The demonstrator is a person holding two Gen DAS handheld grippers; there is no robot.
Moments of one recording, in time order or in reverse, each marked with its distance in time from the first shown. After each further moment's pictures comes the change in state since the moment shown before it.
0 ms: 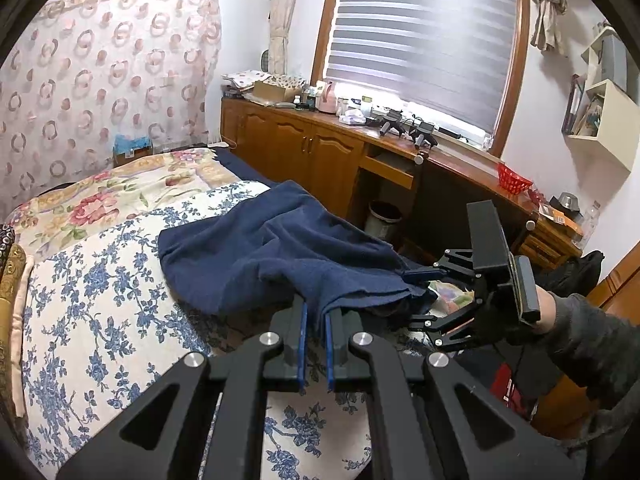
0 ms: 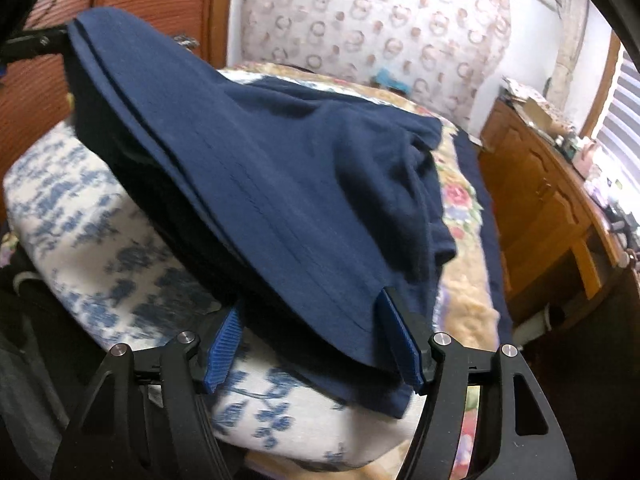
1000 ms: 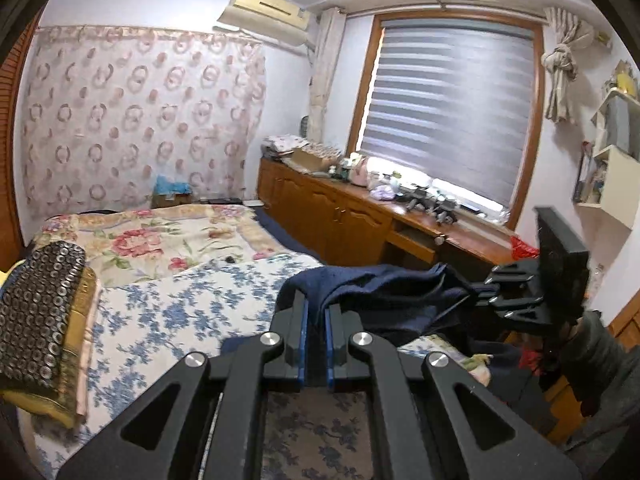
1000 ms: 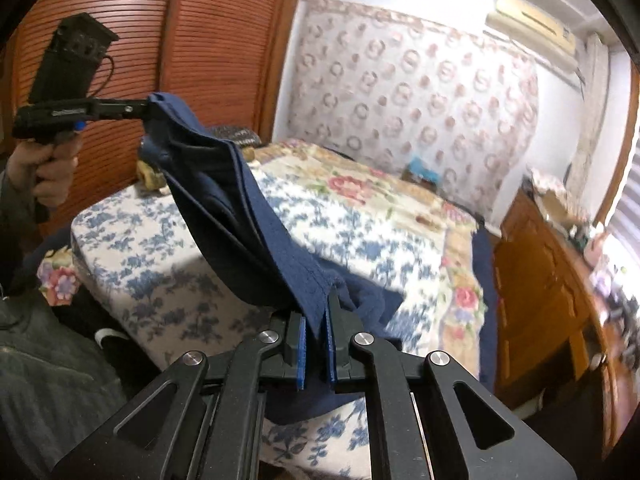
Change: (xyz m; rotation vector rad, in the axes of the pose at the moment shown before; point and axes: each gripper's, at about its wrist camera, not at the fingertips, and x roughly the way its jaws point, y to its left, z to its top) left arm -0.112 0.048 0.016 -0.098 -0.236 0.096; right arm -0.132 0.035 0.081 -0.189 -0.272 0.086
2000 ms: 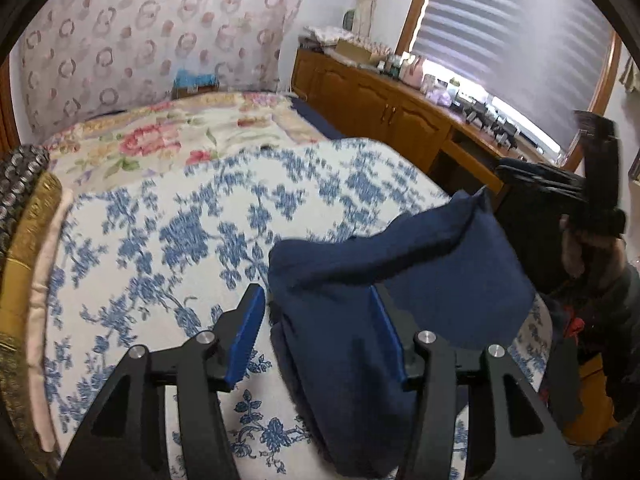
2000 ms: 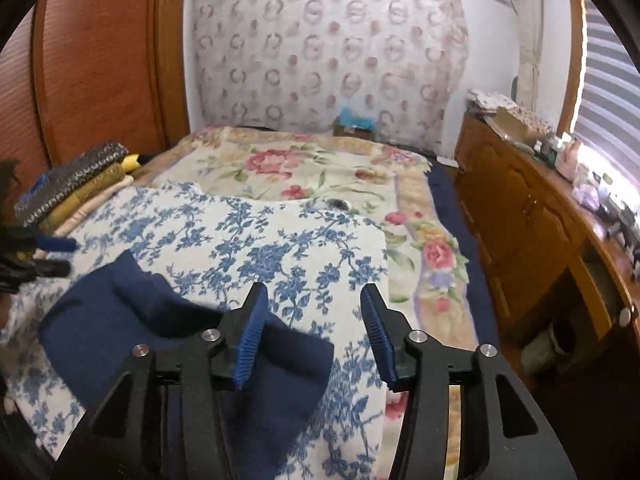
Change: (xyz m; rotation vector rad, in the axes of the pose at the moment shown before) left arm 0.173 0.096 -0.054 -0.087 0.394 0.088; right arm 0.149 -0.128 -0.007 0.354 0.115 -0.129
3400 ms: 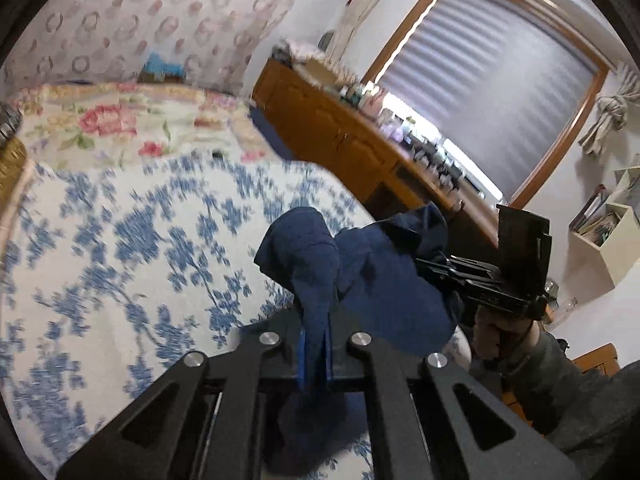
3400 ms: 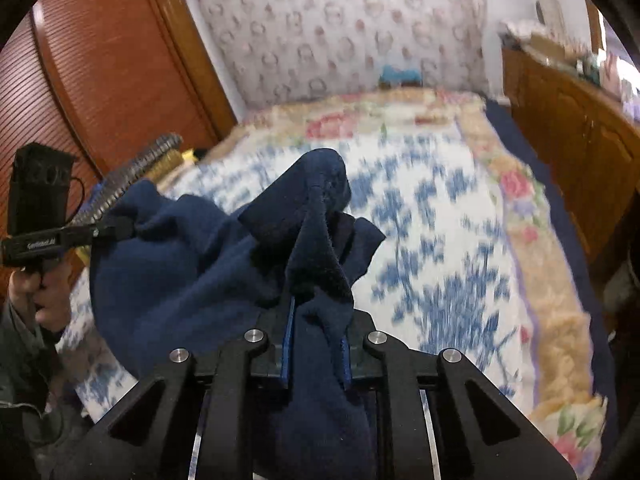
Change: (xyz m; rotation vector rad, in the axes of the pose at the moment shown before) left arm -0.048 0.013 0.010 -0.135 -0.092 -0.282; right arm 0.016 0.042 -0.029 0.132 0.050 0.253
